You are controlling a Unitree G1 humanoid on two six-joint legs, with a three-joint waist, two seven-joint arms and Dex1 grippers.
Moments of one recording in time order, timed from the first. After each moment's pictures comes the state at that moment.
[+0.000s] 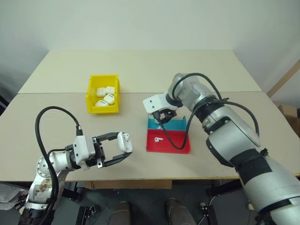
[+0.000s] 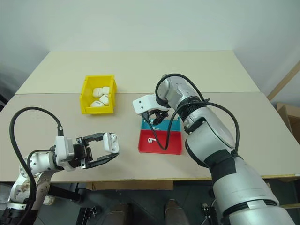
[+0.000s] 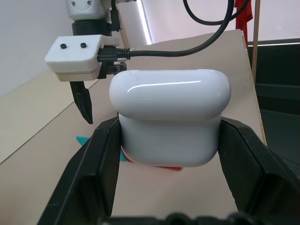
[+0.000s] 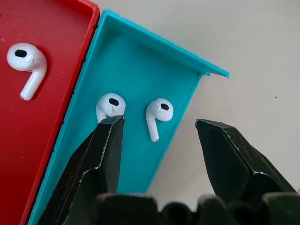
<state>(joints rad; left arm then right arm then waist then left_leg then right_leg) -0.02 0.61 0.11 -0.27 -0.47 -0.11 -1.11 -1.46 -0.23 0.65 1.17 -0.43 -0.14 1.28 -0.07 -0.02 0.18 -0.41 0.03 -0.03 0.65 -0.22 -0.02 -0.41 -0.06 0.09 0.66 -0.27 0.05</state>
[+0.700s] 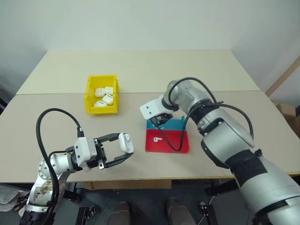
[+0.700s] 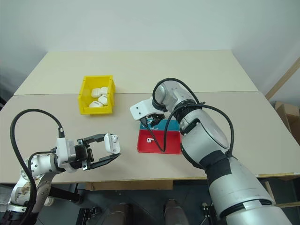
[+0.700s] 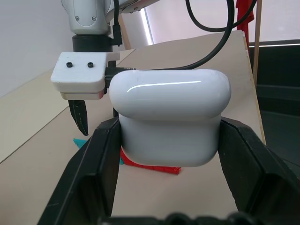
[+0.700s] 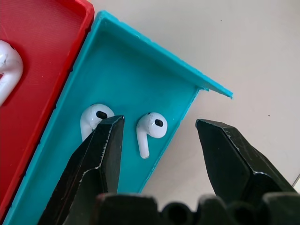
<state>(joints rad) 0.00 0.61 0.10 -0.30 -0.46 -0.11 -1.08 -1.46 -0.18 0.65 1.25 -0.51 -0.27 1.18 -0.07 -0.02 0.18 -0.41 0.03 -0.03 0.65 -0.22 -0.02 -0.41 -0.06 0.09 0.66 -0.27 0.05</state>
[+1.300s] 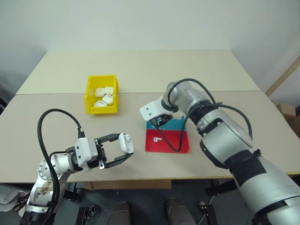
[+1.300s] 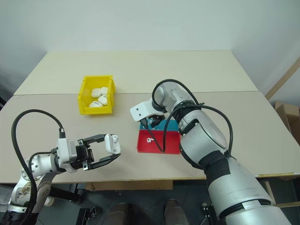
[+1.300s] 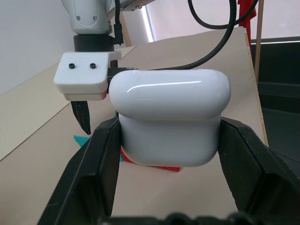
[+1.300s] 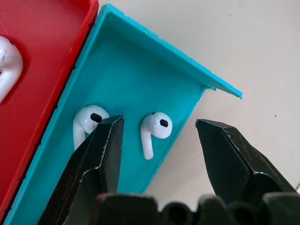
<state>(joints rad) 0.01 0.61 0.10 -0.30 -0.45 -0.11 -1.07 -1.46 -0.17 0.65 1.27 -0.53 -0.28 1.16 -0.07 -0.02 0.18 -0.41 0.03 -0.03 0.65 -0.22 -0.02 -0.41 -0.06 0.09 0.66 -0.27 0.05</state>
